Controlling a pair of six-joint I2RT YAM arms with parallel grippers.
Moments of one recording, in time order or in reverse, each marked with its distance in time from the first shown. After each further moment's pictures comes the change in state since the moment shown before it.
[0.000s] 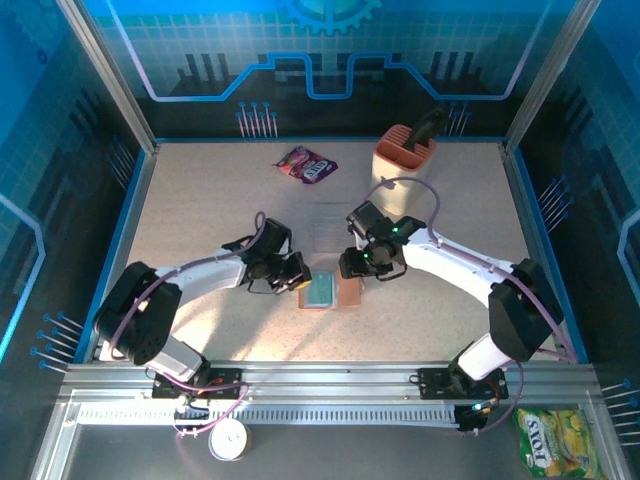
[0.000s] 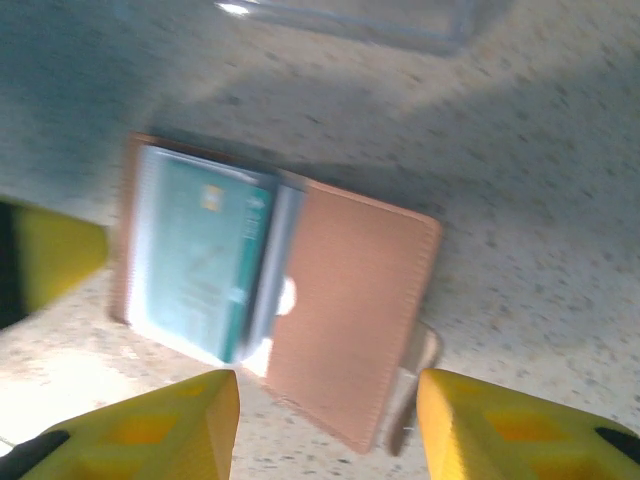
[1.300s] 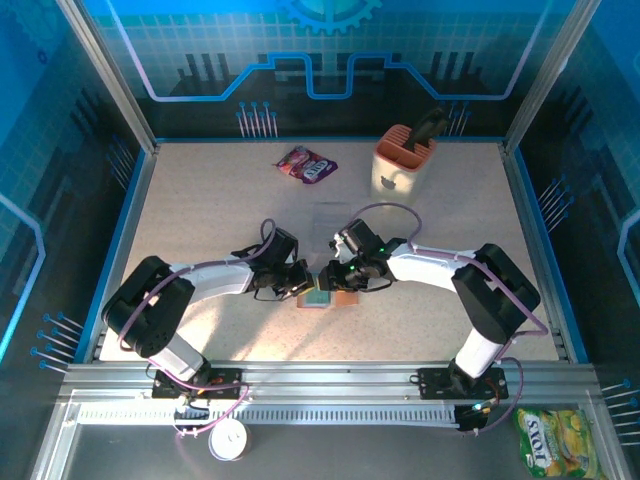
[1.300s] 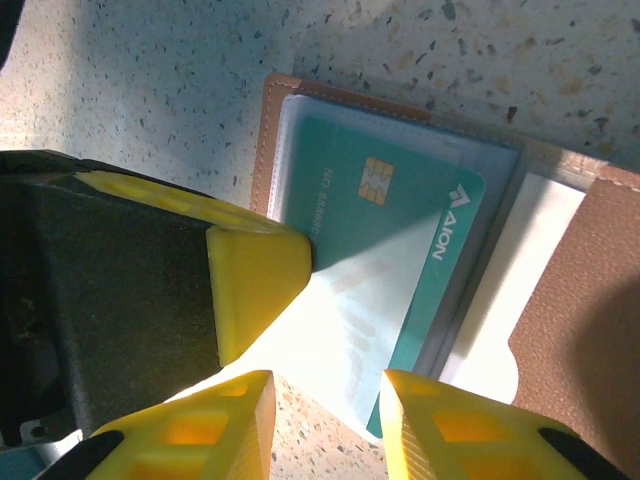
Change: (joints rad) left arm -0.047 0.042 -0.070 0.124 -0.079 -0.033; right arm 0.011 0.142 -0.213 0.490 -0.364 0.152
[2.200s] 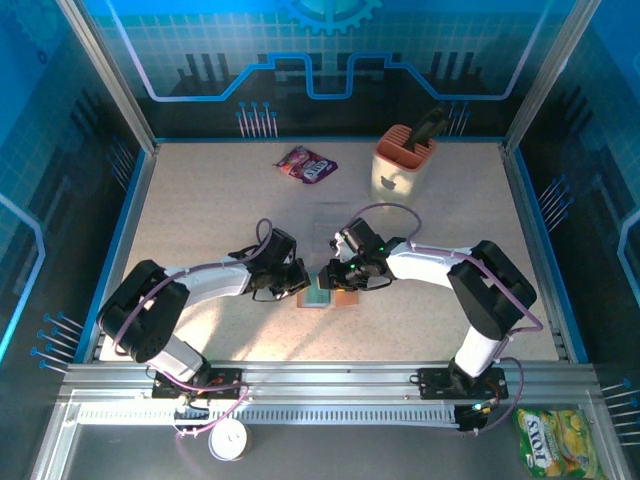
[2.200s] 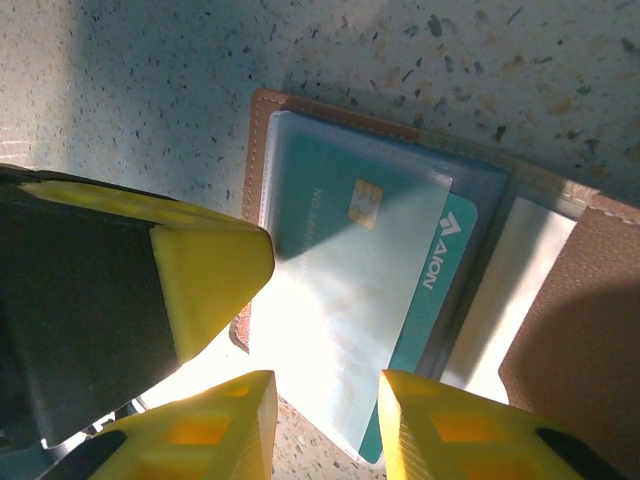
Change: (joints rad) left arm 0.000 -0.032 -0.014 -0.027 -0.063 -0.013; right arm -0.018 0.029 0.000 0.026 -0.024 0.004
